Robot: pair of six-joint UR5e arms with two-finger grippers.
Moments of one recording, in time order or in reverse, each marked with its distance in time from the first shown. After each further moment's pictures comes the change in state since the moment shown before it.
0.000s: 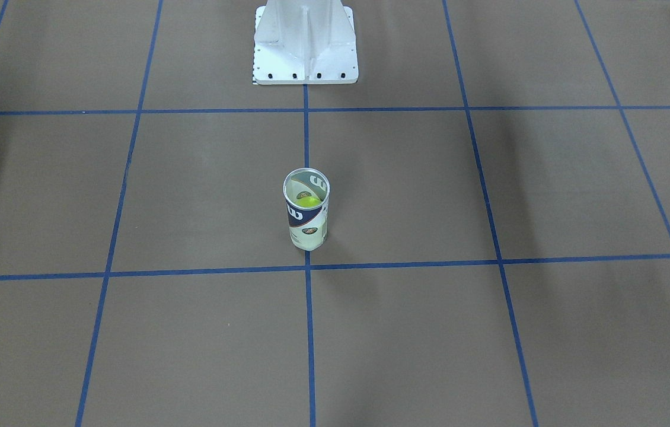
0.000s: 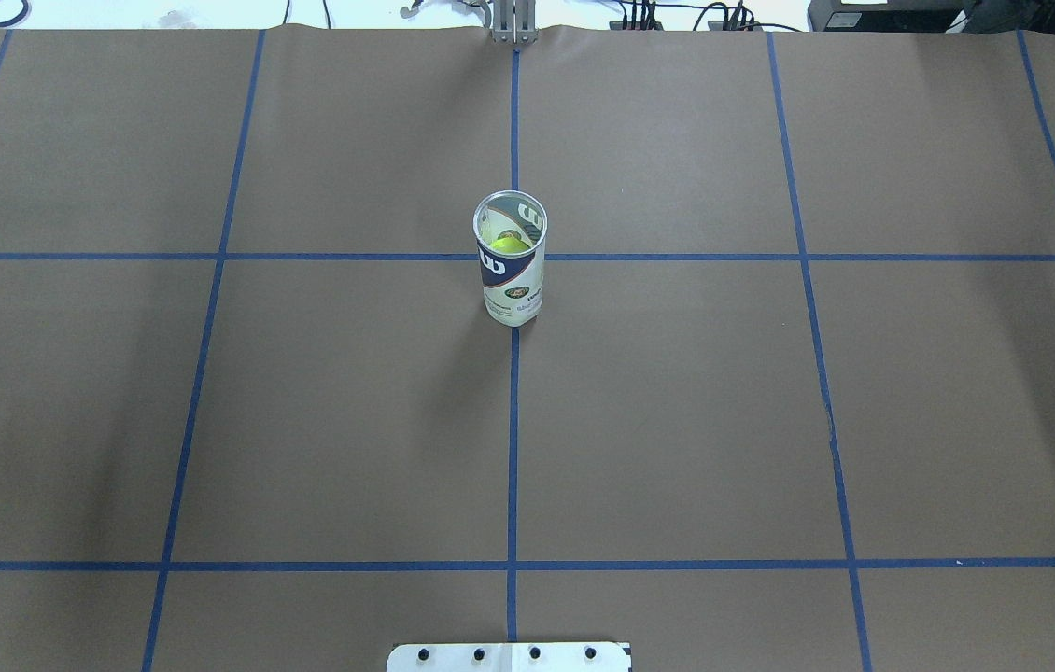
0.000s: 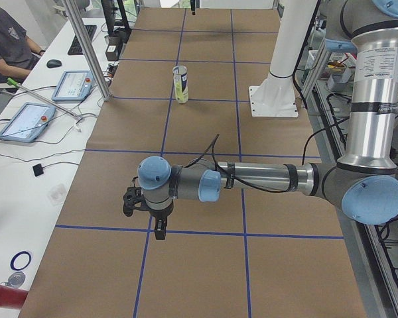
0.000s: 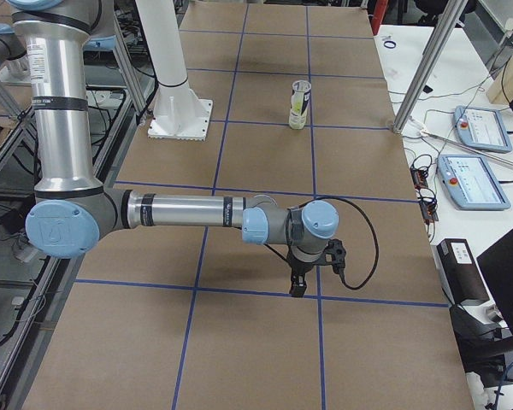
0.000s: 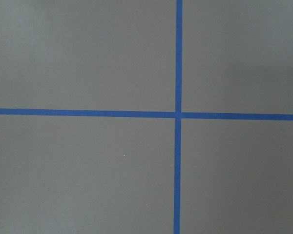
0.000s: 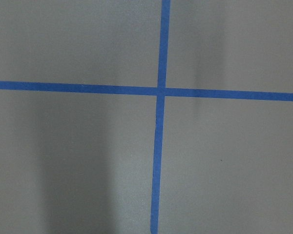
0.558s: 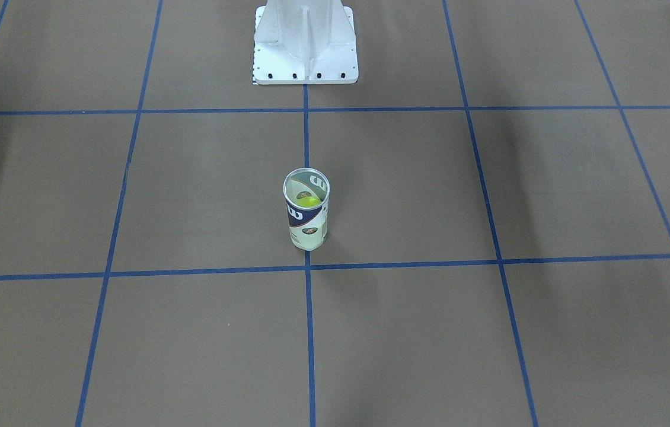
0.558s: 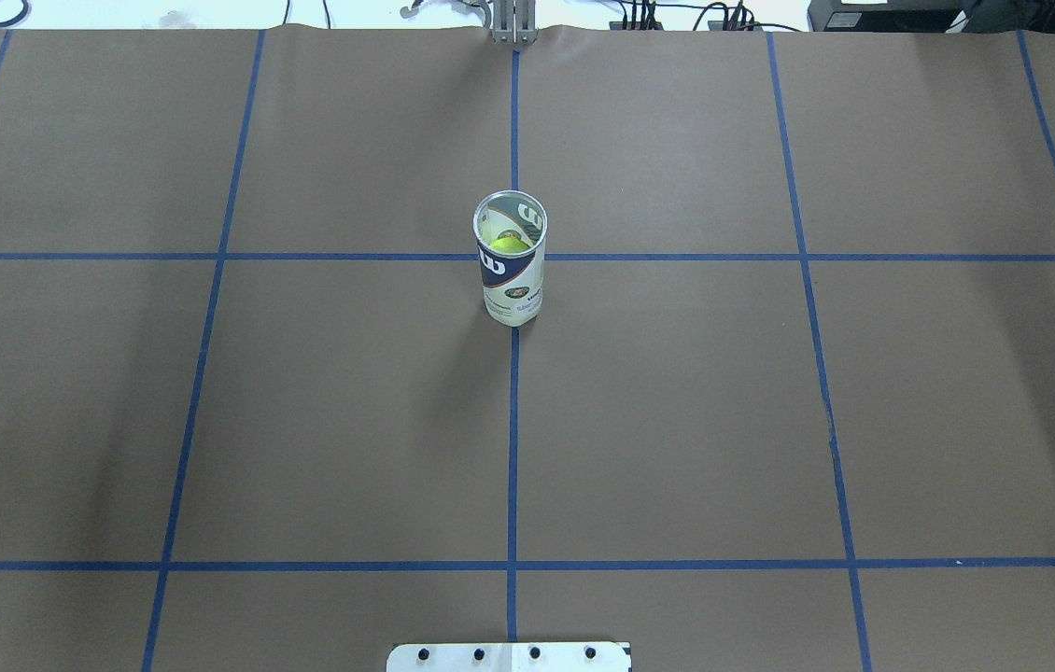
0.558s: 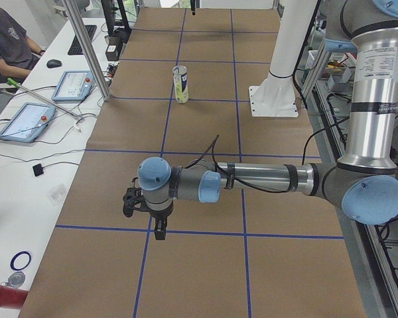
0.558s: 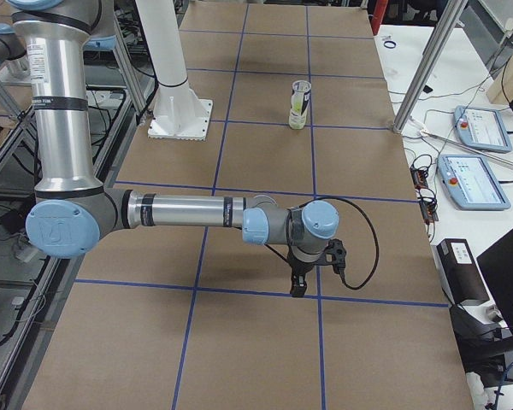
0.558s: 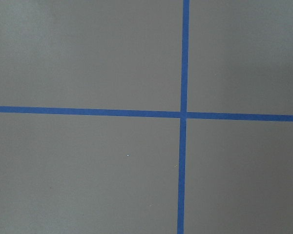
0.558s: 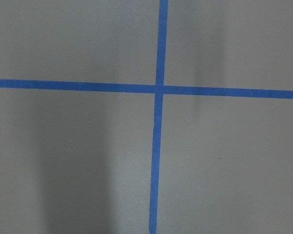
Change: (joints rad) left arm 0.000 0.001 0.000 -0.005 -0.001 -0.005; right arm 0.000 0.004 -0.005 0.004 0.001 -0.001
